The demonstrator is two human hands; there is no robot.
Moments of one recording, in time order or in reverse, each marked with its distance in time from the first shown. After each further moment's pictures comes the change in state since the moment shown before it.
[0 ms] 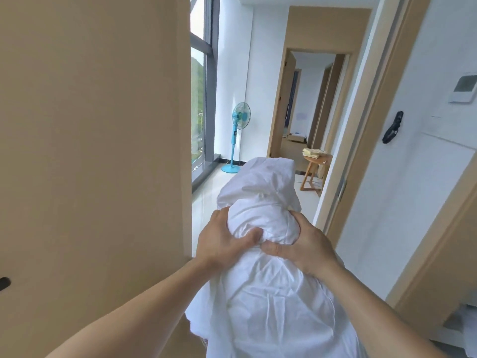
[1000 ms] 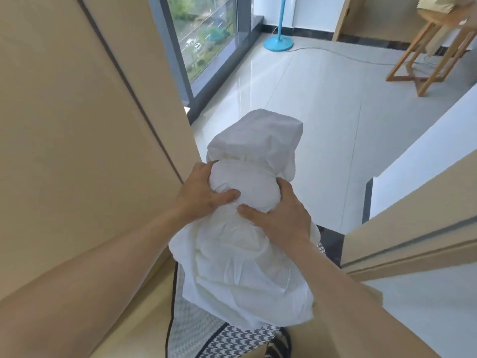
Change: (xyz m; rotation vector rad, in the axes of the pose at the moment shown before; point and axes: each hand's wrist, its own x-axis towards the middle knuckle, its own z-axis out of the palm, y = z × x) left_hand 0.383 -0.337 0.227 0.169 -0.229 -0.426; right_hand 0.448 0.268 0.304 0.159 -0.223 0.215
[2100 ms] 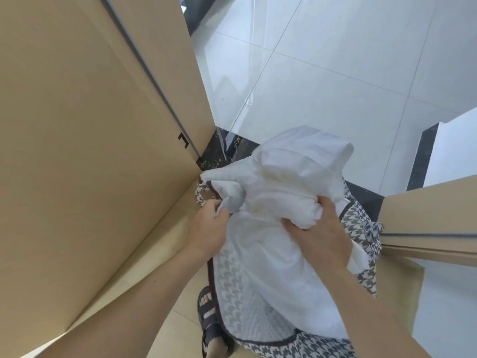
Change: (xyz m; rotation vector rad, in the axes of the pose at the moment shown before) left_hand -0.007 -0.240 0.156 -0.074 -0.034 -0.532; right_hand 0.019 0.219 0.177 -0.292 0.006 0.265
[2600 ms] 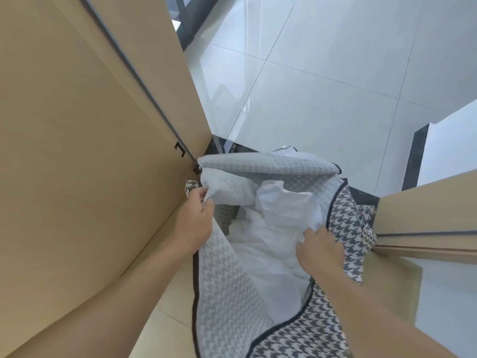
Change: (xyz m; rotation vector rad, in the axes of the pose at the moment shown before) left_hand 0.011 0.010 -0.018 -0.018 0.043 0.119; right_hand 0.010 0.041 0.013 -0.733 -0.404 -0.009
